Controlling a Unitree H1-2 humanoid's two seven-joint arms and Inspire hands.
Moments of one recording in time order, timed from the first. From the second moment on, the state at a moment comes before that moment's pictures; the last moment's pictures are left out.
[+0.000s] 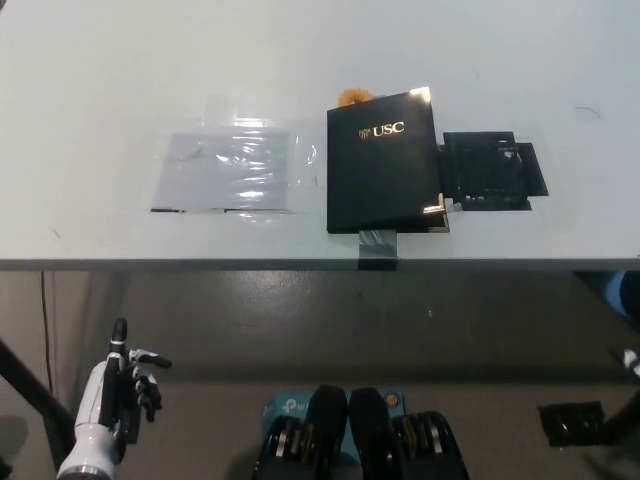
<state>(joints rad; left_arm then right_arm) -0.05 0.08 0.14 0.03 -0.01 0.29 0.00 -0.06 -0.28 -0.17 -0.07 0.06 0.12 0.00</state>
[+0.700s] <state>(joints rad) -0.05 0.08 0.14 0.04 -0.01 0.30 0.00 -0.47 -0.13 -0.06 -0.28 0.18 0.41 0.05</state>
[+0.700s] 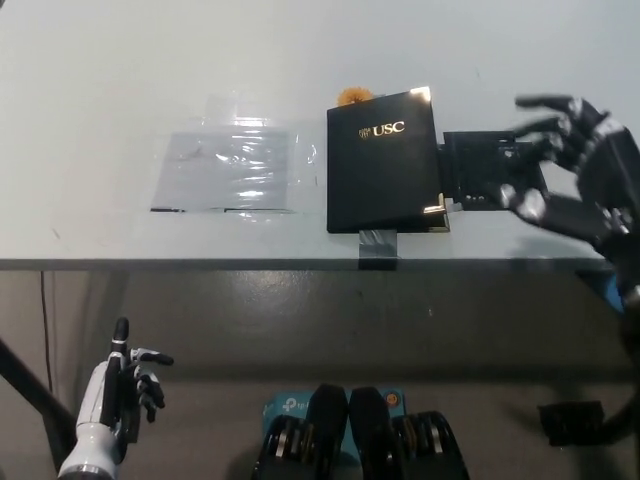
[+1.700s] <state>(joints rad) -0.05 0.06 0.14 0.04 -0.01 0.30 0.00 -0.57 0.28 -0.47 0.18 0.54 0.44 -0.29</state>
